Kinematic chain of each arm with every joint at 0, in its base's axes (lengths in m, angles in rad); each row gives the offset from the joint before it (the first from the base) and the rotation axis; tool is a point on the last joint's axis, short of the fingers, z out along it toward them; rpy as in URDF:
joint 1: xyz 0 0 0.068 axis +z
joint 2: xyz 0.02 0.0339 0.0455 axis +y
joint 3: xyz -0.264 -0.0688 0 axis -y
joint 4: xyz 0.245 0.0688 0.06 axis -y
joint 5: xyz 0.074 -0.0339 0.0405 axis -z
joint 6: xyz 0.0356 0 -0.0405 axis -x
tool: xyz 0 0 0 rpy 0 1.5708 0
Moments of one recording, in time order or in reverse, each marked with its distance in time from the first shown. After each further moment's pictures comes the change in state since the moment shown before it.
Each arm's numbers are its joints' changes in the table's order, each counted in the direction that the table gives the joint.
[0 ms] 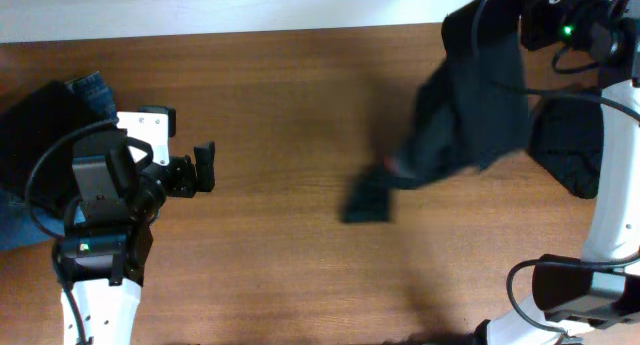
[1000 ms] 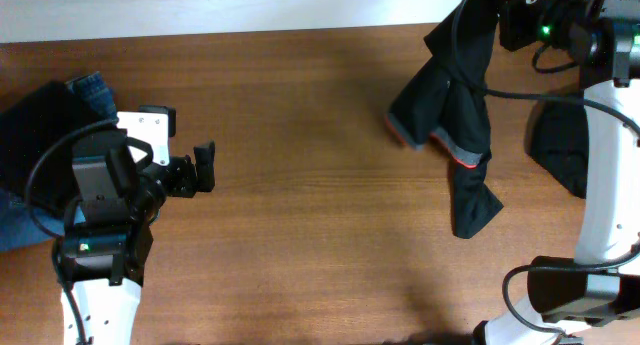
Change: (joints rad) left arm 0.000 0.000 0.000 0.000 0.000 0.000; right arm 0.072 0.000 0.000 0.002 0.000 0.003
